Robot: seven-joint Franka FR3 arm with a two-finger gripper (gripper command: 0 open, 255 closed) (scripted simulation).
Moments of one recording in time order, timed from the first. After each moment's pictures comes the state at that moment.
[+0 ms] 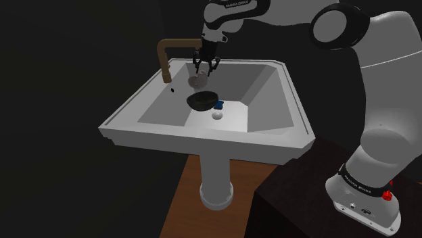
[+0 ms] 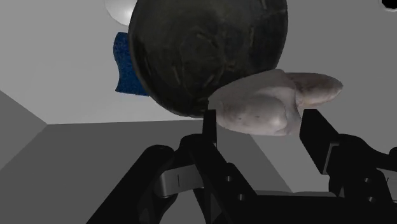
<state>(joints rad) -0.22 0.61 0.33 -1.20 0.10 1.91 0.84</state>
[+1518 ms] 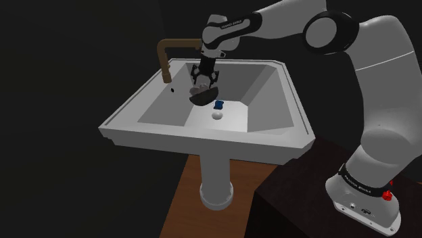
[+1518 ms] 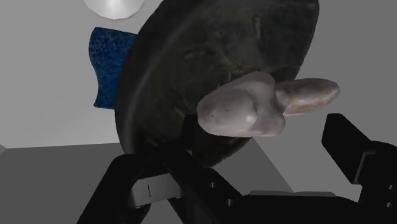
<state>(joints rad) -0.21 0.68 0.32 -1.28 0.10 2.06 0.82</state>
